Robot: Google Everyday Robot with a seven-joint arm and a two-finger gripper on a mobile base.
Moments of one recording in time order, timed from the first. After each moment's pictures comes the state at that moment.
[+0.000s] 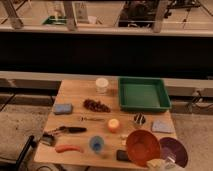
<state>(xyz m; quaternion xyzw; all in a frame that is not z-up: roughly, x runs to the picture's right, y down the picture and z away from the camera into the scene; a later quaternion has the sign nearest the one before) 0.177 0.284 0.528 -0.07 -0.10 -0.12 0.98</state>
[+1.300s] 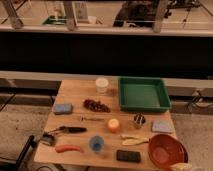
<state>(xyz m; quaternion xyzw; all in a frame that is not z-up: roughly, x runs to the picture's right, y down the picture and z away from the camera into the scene) 0.279 0.312 0.541 -0.09 -0.10 -0.11 0.99</state>
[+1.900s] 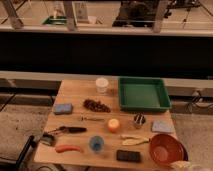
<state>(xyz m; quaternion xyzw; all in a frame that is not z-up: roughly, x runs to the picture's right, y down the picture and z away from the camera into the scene) 0.291 0.310 0.572 -0.07 -0.09 -0.10 0.99</state>
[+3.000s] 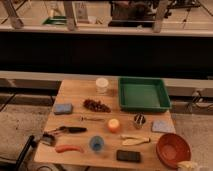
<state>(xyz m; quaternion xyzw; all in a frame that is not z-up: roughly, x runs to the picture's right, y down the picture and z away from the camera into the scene) 0.325 0.323 0.583 -0.06 -0.06 -0.09 0.99</state>
